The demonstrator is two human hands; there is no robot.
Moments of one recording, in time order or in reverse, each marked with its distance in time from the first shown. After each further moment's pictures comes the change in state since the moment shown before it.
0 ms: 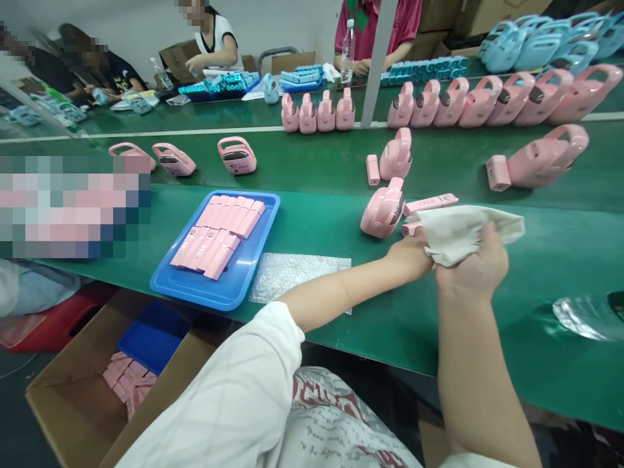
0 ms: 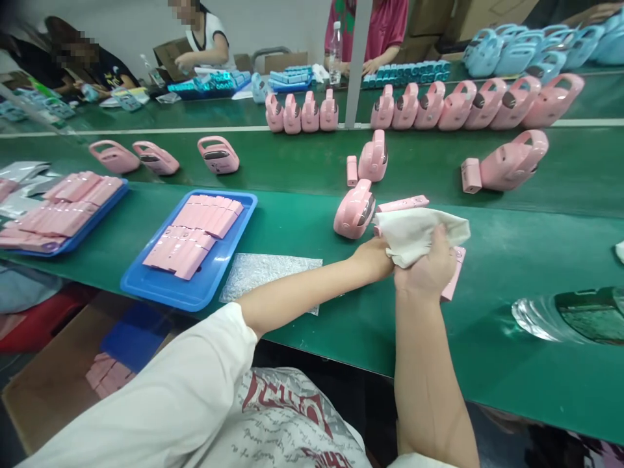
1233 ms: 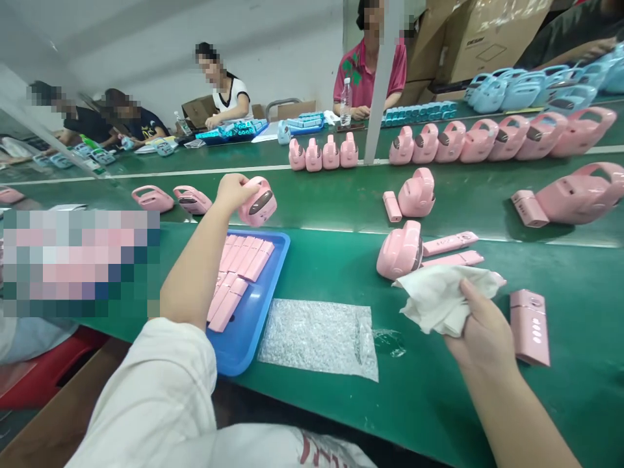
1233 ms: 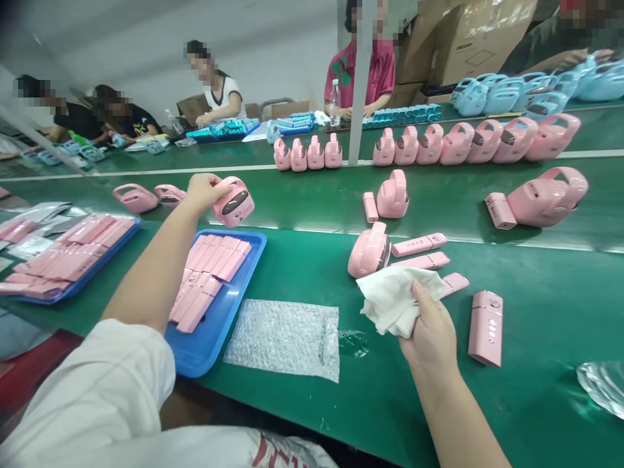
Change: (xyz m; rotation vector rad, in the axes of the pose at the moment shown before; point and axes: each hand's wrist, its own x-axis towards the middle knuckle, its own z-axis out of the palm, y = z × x) left_hand -0.156 -0.230 -0.295 0.273 0.734 -0.703; right_hand -0.040 0.005 -0.002 -0.286 -0.137 0.346
